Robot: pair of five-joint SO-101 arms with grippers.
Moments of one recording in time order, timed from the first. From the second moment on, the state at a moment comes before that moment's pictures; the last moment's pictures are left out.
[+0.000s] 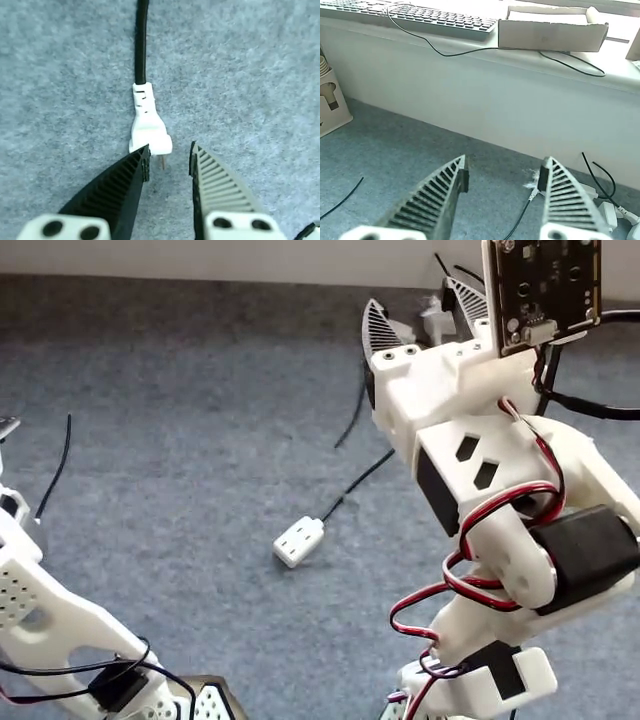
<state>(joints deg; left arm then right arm) -54.3 40.0 -25.5 93.8 -48.1 -25.3 -5.5 -74.2 98.3 1.7</state>
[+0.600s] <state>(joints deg) -56.9 40.7 -22.5 89.4 -48.2 -25.3 -5.5 -74.2 98.3 1.7</state>
